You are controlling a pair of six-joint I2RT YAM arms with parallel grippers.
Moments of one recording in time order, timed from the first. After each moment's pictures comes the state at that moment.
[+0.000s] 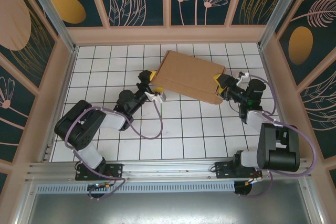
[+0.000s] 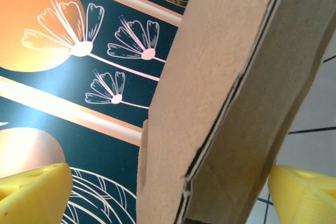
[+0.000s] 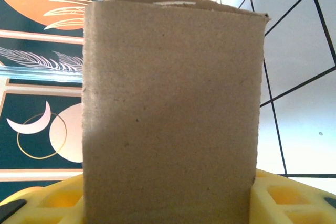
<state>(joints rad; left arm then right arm) -0.58 1.72 0.54 1.28 0.14 1.17 -0.09 1.33 0.47 0.67 -0.89 1.26</state>
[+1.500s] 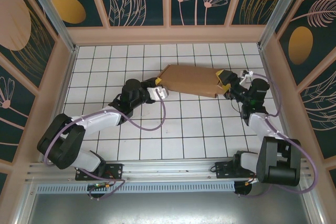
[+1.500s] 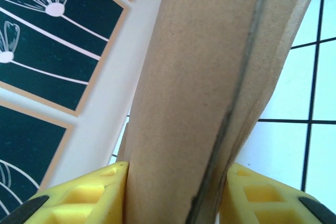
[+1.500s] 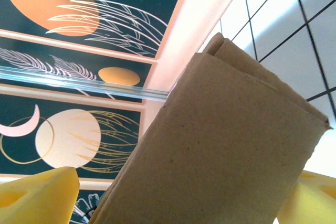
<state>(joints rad) -0.61 1.46 0.71 0.45 0.15 0.86 -0.10 1.18 0.50 0.47 -0.81 1.12</state>
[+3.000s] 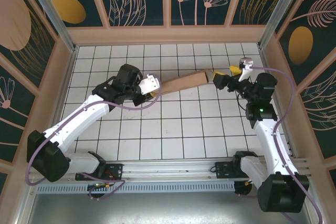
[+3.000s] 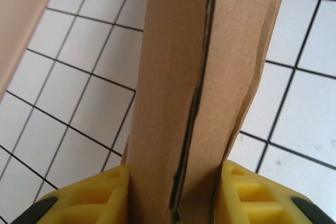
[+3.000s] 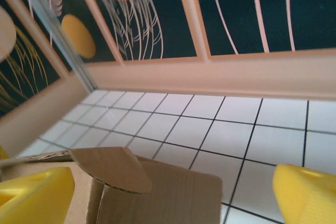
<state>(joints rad) -0.60 1.32 1.13 -0.63 0.12 0.58 0.00 0.92 0.71 0.07 -0.62 0.17</state>
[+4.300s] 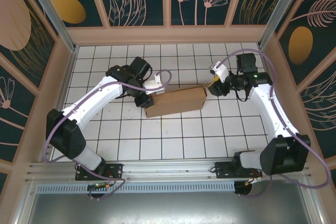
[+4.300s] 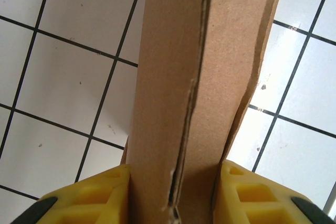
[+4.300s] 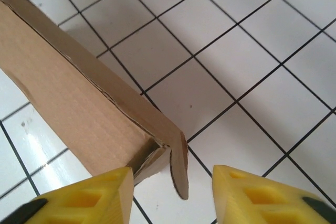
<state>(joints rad) -0.60 1.58 1.42 -1.07 0.22 0.56 0.13 1.31 1.18 -0.84 -0.55 -0.67</state>
